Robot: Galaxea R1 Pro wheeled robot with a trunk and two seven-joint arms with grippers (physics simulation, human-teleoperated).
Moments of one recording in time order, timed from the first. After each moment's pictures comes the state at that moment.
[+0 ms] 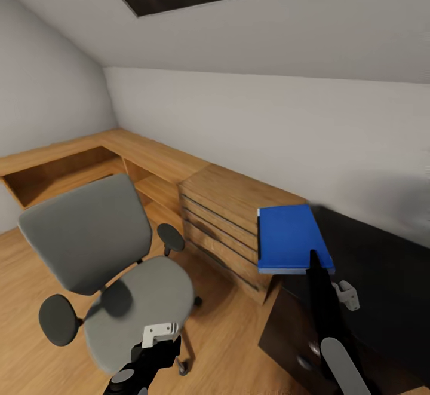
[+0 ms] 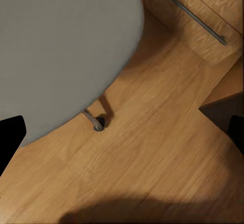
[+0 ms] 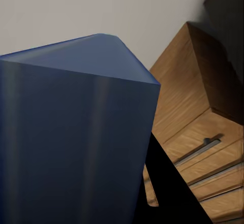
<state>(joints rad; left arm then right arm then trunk) 0.00 -0.10 -0.18 -1.44 0.19 0.53 0.24 -0.12 -0.06 0.13 -1.56 -1.19 -0.41 -0.12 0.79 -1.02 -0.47</state>
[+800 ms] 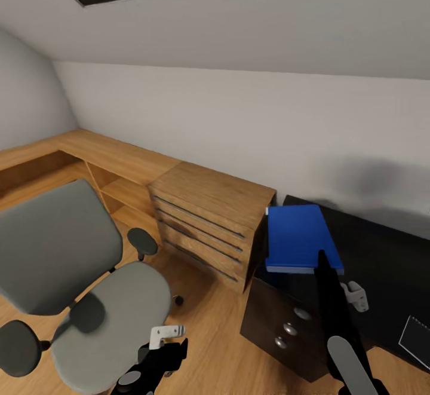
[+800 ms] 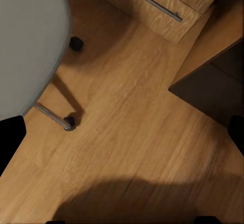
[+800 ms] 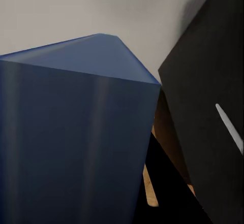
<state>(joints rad) 0.00 -0.10 -0.23 -1.43 0.19 0.53 0.25 -0.12 -0.06 0.08 -1.56 -1.19 -0.40 -0.12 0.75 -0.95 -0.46</state>
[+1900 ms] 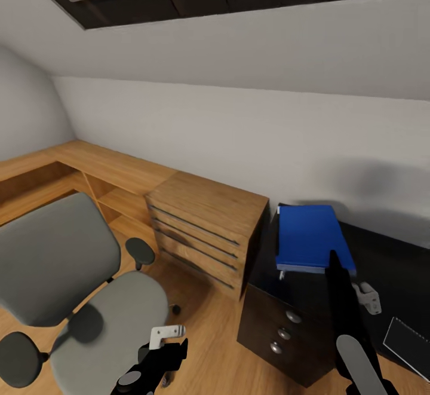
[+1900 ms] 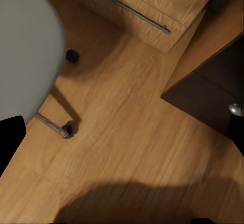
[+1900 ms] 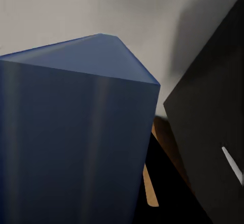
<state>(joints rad) 0.00 -0.10 -0.23 -1.43 0.19 0.53 0.25 -0.12 -0.07 0.01 -1.56 -1.19 -0.40 -0.12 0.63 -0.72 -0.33</state>
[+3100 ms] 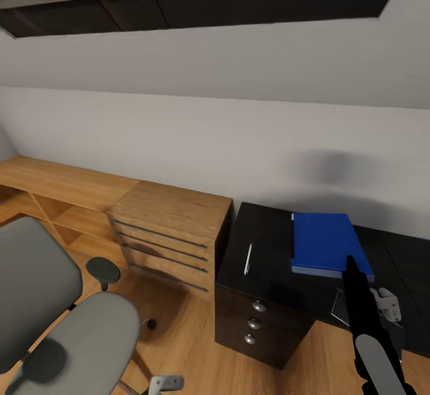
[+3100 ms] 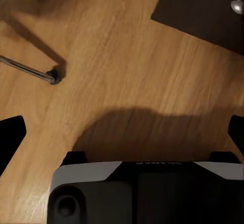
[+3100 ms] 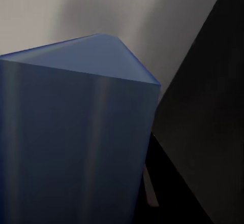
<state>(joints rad) 0.00 -0.10 -0.23 -1.04 0.18 0.39 0.24 -0.12 -0.06 -0.14 -1.56 -1.19 -0.29 -0.16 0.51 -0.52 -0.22</state>
